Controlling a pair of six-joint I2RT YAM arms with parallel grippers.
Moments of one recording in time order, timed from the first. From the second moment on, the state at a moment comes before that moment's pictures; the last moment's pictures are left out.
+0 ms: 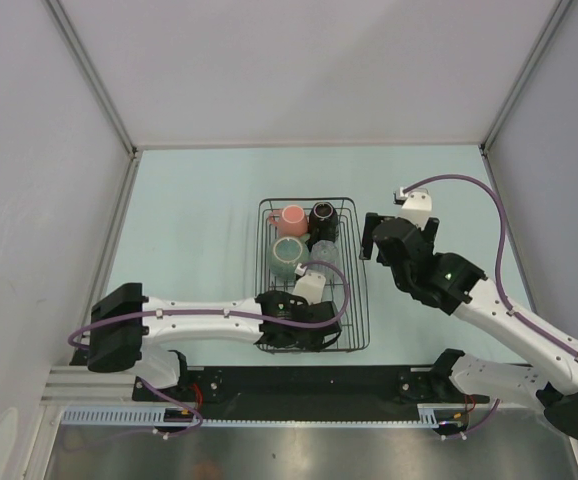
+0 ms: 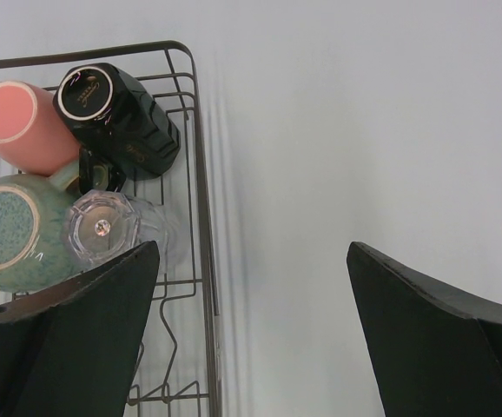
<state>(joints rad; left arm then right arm) -1.38 1.51 1.07 -0.84 -0.44 -1.02 0.82 1.01 1.03 -0.67 0.73 0.57</state>
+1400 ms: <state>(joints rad) -1.41 1.38 1.36 -0.96 -0.63 -0.91 0.81 1.01 1.13 -0.68 0.73 0.52</state>
